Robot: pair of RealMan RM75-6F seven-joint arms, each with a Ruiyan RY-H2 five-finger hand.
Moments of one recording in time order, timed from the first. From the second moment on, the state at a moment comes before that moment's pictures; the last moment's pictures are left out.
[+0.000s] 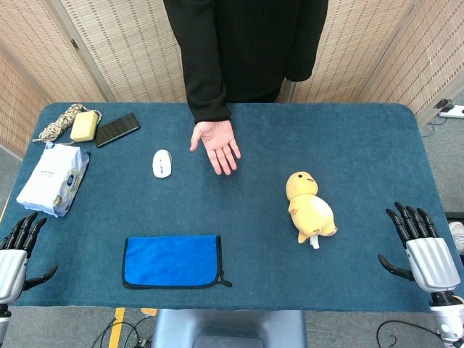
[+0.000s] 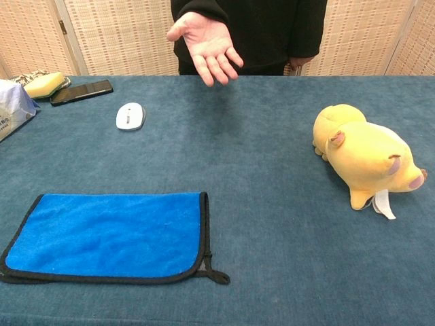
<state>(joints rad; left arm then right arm) -0.07 -1.10 -0.03 -1.60 1.54 1.52 0.05 0.07 -1.09 0.02 -1.62 -1.59 1.50 -0.08</state>
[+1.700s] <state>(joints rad) -0.06 -1.06 -0.01 -1.60 1.60 1.57 -0.08 0.46 -1.52 0.12 -1.29 -1.54 1.24 0.02</state>
